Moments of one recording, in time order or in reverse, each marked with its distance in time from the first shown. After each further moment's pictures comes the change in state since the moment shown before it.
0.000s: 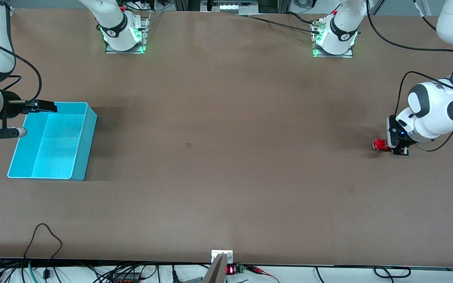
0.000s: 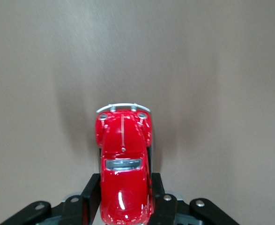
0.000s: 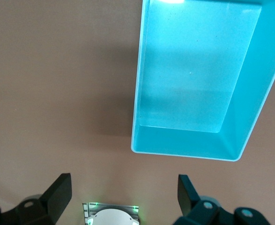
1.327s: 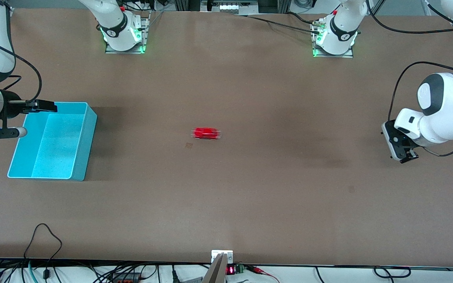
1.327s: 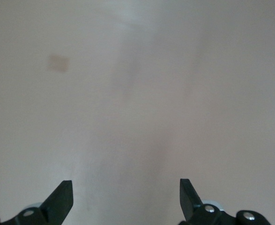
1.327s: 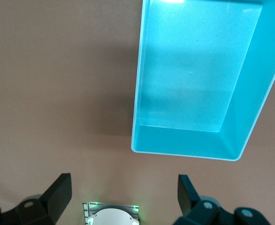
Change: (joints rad) left arm -0.020 -0.145 -0.209 0.230 -0.002 -0.443 -0.695; right arm 0.000 0.000 0.000 0.000 0.000 -0.002 0.000
